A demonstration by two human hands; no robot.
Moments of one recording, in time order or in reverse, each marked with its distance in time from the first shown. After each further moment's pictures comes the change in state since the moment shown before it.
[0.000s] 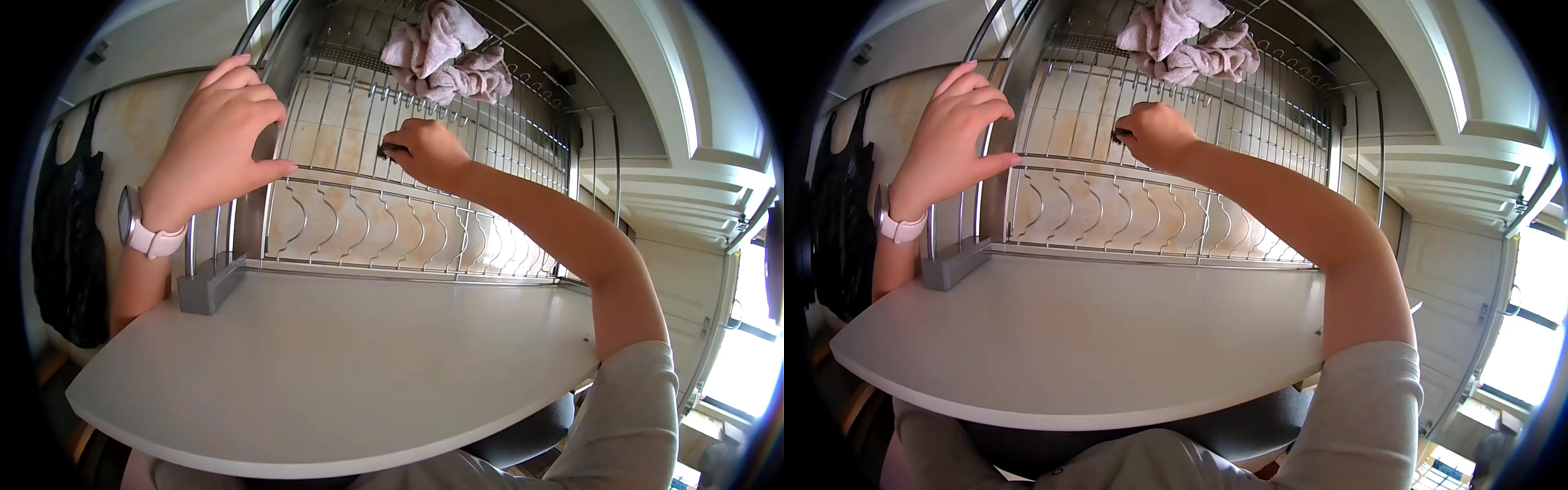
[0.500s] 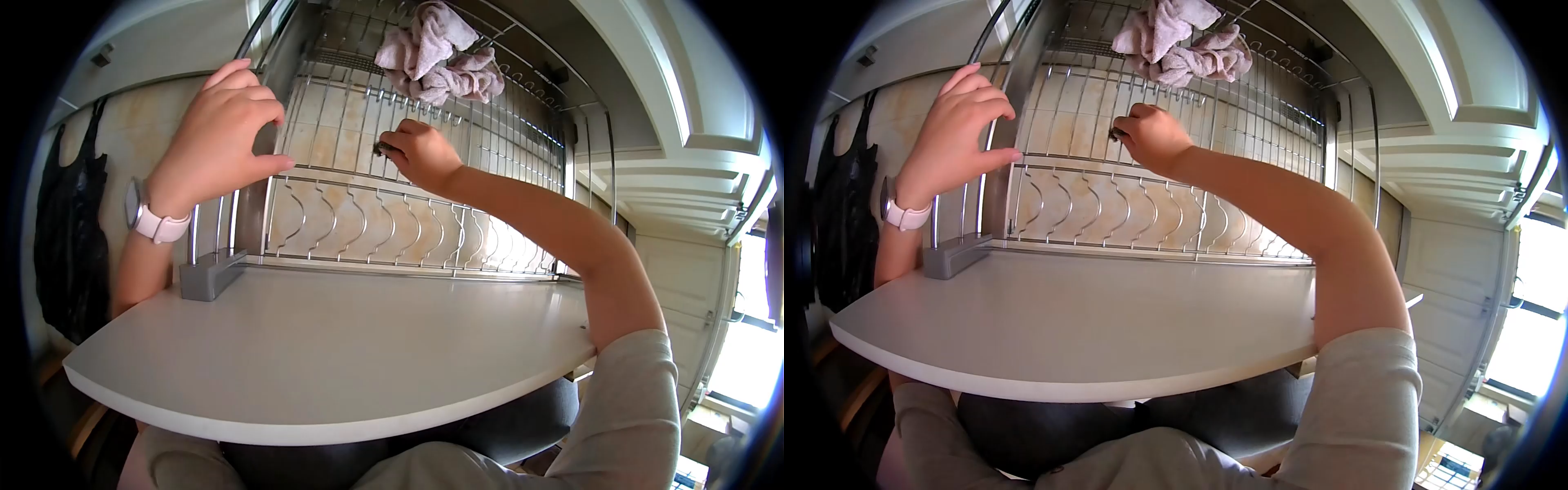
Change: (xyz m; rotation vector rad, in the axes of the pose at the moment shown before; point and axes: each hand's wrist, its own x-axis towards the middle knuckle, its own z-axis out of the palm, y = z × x) left_hand -0.002 0.001 0.004 -0.023 0.064 0.035; right_hand -0.009 0.005 0.014 0.034 0.128 0.018
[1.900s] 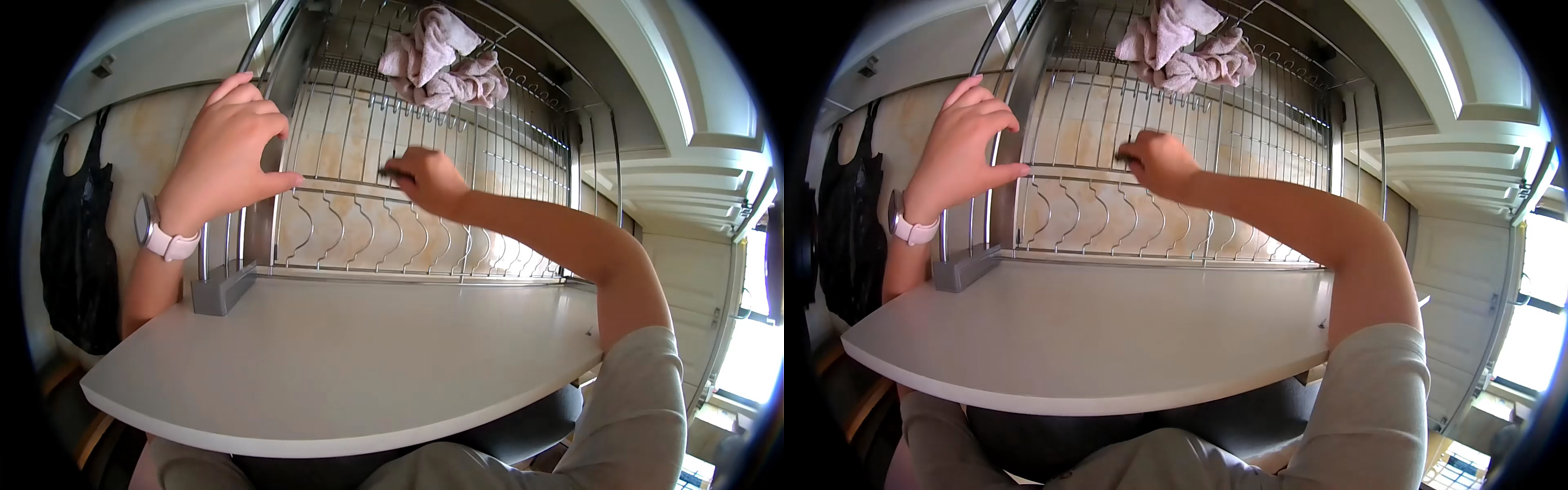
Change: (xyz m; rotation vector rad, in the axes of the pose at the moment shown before) left_hand 0.000 0.003 -0.006 0.004 -0.066 -0.071; right_hand -0.018 -0.012 0.002 0.090 -0.032 0.010
